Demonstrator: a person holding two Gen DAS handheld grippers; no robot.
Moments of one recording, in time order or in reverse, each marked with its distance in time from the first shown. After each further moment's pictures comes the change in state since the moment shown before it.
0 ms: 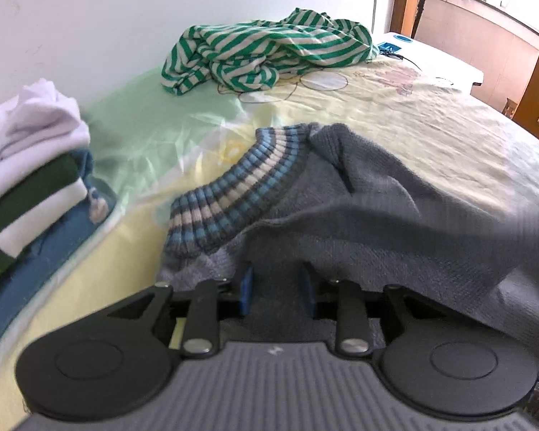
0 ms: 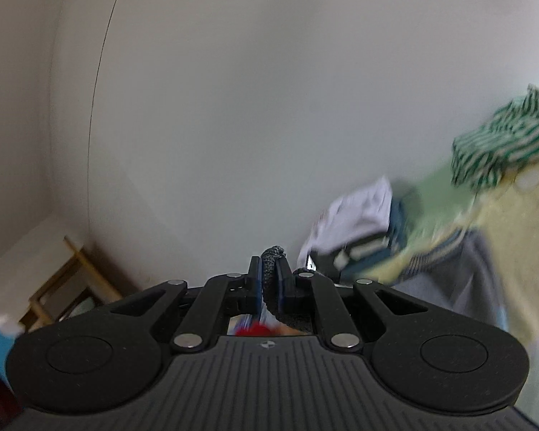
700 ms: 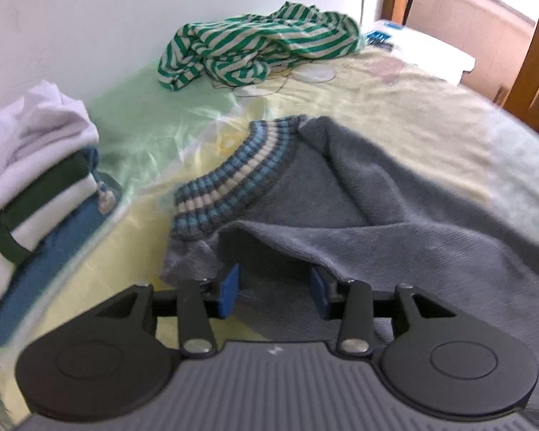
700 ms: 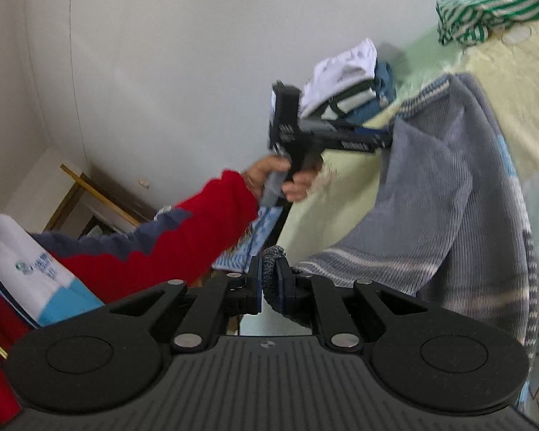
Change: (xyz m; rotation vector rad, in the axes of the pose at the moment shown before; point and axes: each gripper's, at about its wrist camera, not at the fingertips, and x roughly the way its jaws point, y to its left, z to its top) left arm -0.026 0.002 0.000 0.001 0.041 -0.046; right arm 0.004 -0.024 -0.105 0.085 0.332 -0.007
